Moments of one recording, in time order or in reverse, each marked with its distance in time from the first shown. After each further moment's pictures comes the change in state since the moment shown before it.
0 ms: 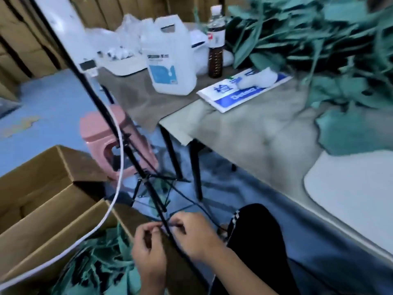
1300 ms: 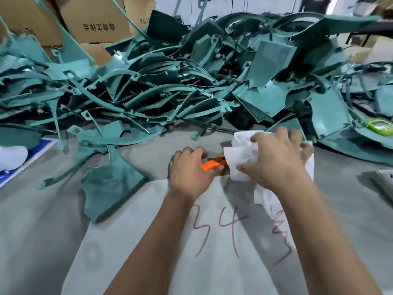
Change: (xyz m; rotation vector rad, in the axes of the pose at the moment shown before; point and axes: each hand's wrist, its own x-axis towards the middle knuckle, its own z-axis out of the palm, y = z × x) left_hand -0.257 0.310 0.429 0.357 -1.110 1.084; right_hand -0.322 0.181 -0.401 -0.426 0.980 1.208
